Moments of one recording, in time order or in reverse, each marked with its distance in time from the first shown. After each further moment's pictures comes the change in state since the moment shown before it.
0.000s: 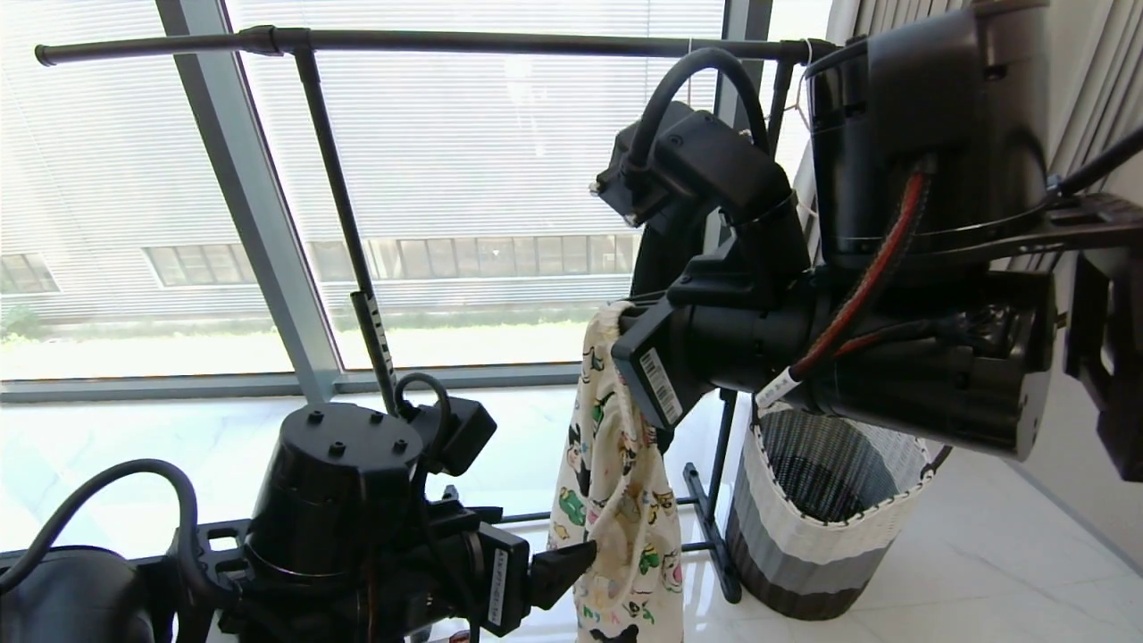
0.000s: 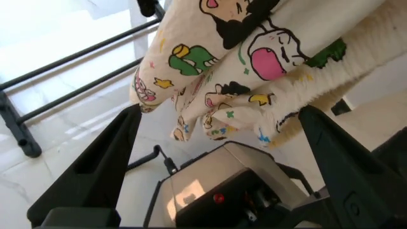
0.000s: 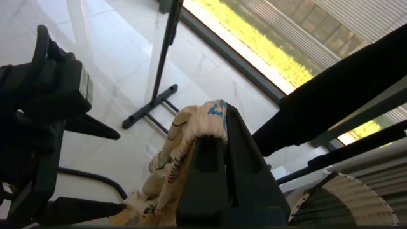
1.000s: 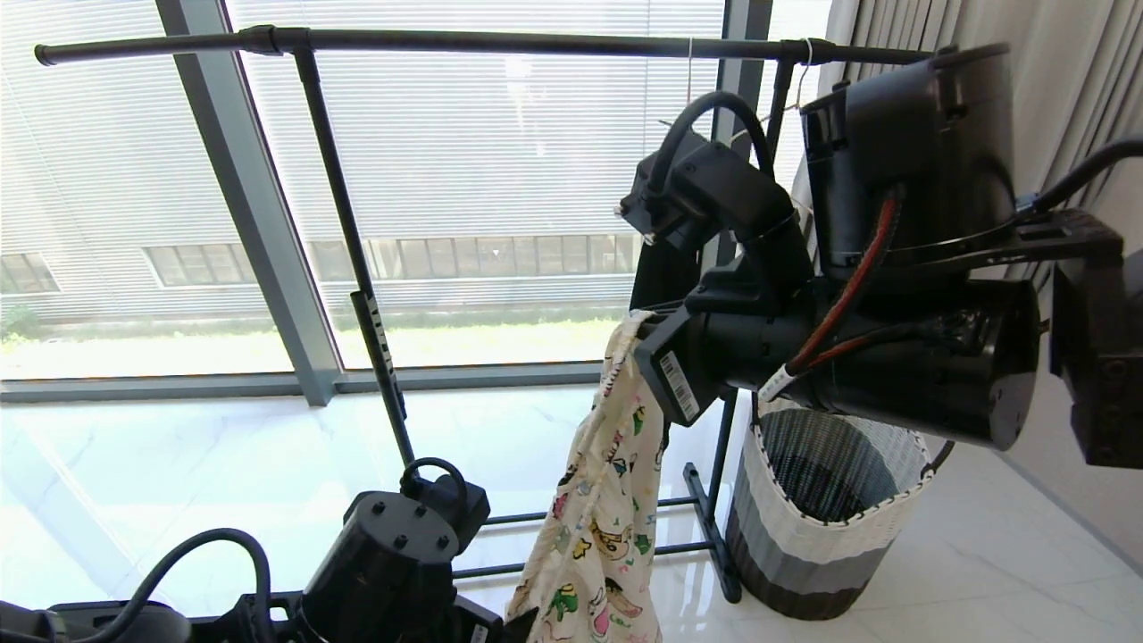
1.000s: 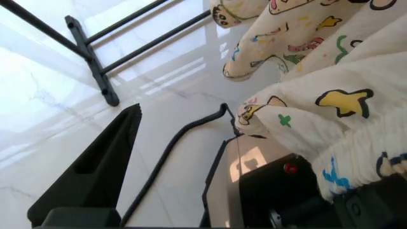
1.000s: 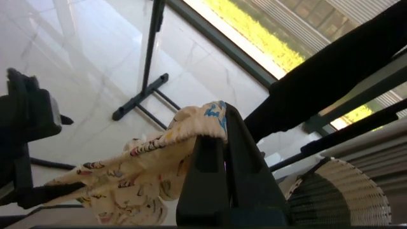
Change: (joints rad) left arm -0.012 0.091 0.151 0.000 0.233 0.086; right arm -0.055 -0.007 0.042 0.001 -0.007 0.001
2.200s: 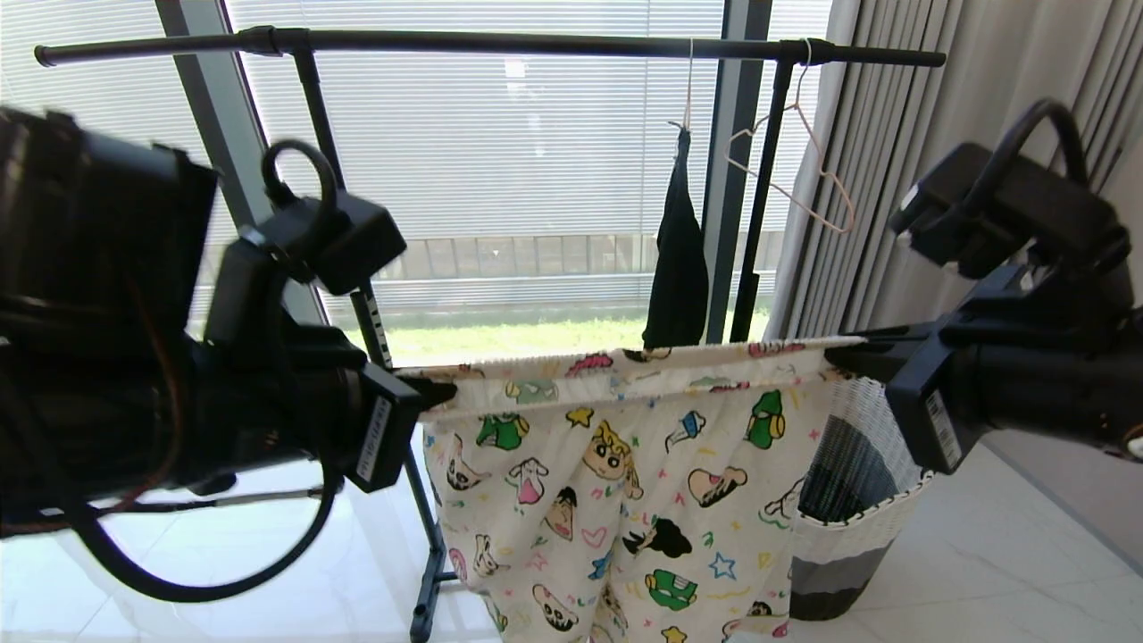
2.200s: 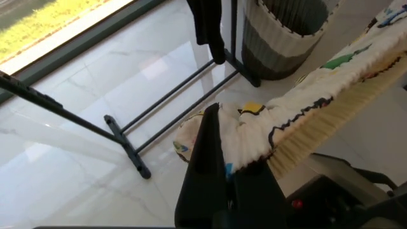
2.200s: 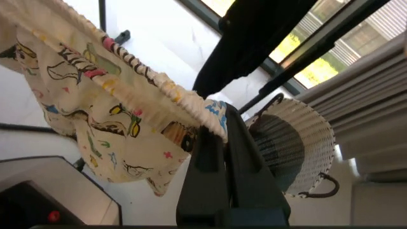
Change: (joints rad) left arm 0.155 -0.281 -0.689 0.661 -0.188 0.320; right arm -0.123 -0.333 0.210 0.199 -0.046 -0.030
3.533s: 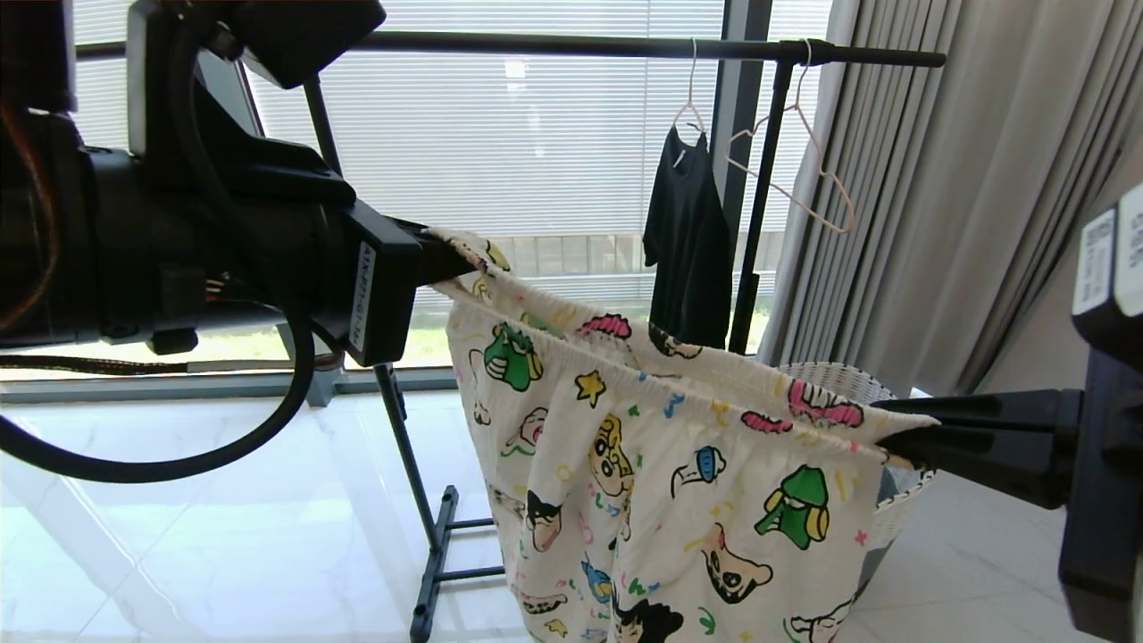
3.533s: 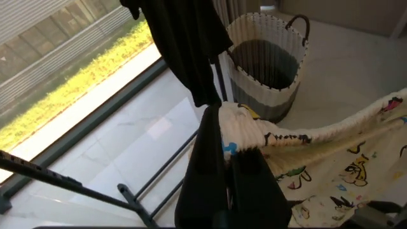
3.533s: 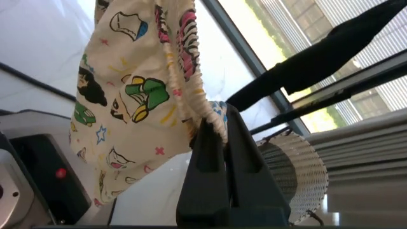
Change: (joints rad) left arm -0.075 0.027 -0.229 -0.011 -0.038 0.119; right arm 0.281 -0.121 0.026 0.134 -0.039 -0.103
